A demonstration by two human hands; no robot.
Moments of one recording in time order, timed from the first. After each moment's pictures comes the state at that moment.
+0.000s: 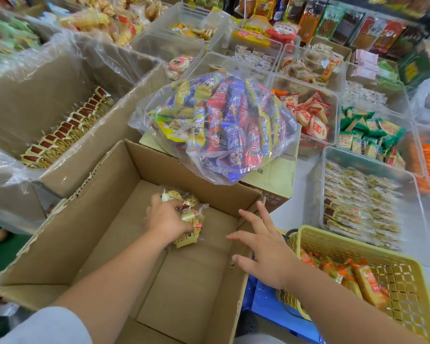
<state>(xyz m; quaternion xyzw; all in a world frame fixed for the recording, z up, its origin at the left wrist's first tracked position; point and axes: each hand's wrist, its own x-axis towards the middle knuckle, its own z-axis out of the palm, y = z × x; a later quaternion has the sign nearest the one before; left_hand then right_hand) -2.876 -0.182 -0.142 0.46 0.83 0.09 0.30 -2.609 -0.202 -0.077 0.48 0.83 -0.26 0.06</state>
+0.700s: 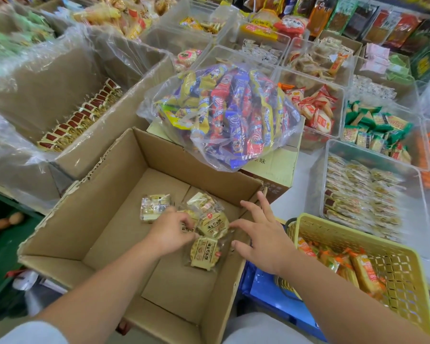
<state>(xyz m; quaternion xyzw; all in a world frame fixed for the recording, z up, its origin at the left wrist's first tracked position) -2.866 -0.245 -0.128 0.54 0.74 0.11 0.40 -2.612 -0.213 -0.075 0.49 0.84 -0.23 0.06</state>
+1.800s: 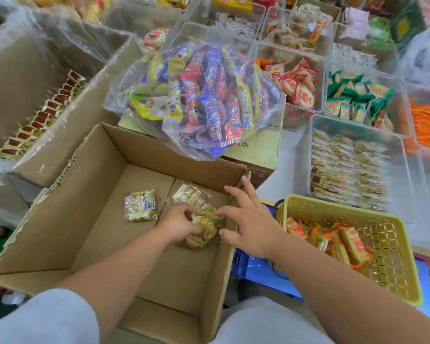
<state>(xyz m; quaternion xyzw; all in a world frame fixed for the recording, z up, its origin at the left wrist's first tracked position) -2.835 -0.216 -0.166 0.47 0.72 0.11 0.50 -2.612 -0.209 -0.074 0.48 0.83 -0.26 0.05</state>
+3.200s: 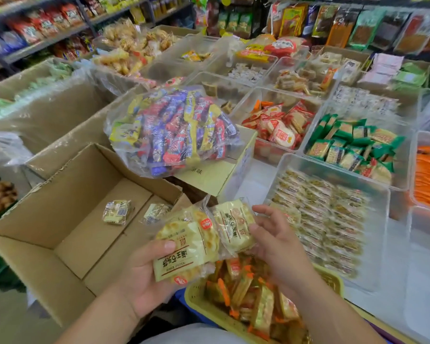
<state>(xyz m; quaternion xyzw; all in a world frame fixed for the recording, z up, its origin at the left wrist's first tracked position) -2.606 -0.280 0.016 0.10 0.40 0.57 0.71 -2.388 -0.171 -0.029 0.44 0.44 -0.71 -0.33</state>
